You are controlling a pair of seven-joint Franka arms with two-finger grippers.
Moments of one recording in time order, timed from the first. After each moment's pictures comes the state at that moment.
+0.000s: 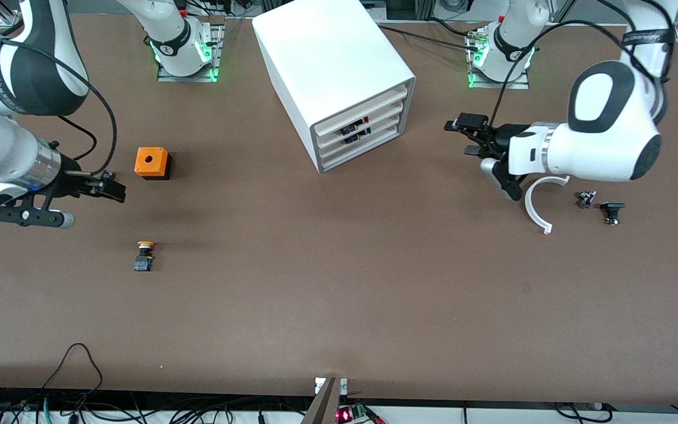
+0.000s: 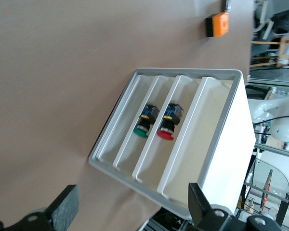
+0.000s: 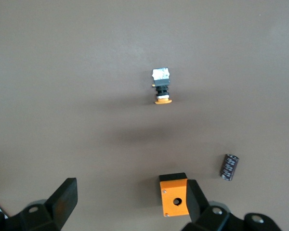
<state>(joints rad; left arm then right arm) -0.10 0.17 -0.09 -1.95 -0.78 1.64 0.53 0.10 0.24 0.00 -1.60 -0.02 1.77 0.23</state>
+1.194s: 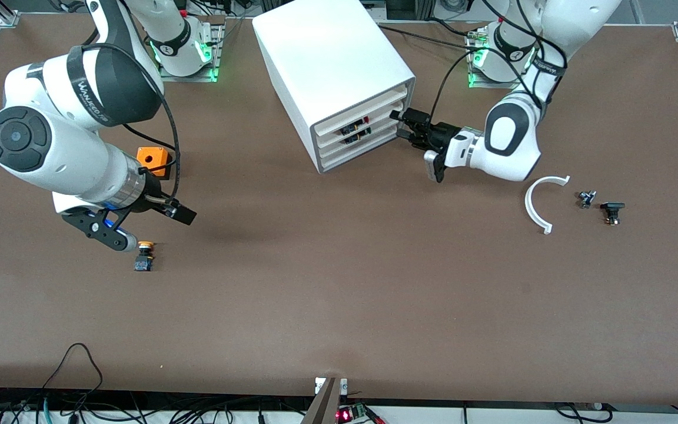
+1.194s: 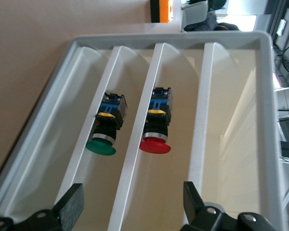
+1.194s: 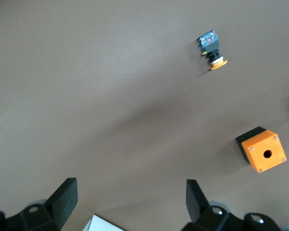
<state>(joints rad) -0.13 0.35 -0.22 -2.29 -1.25 1.78 0.94 0.29 0.44 0.00 -1.28 0.05 1.63 0.80</state>
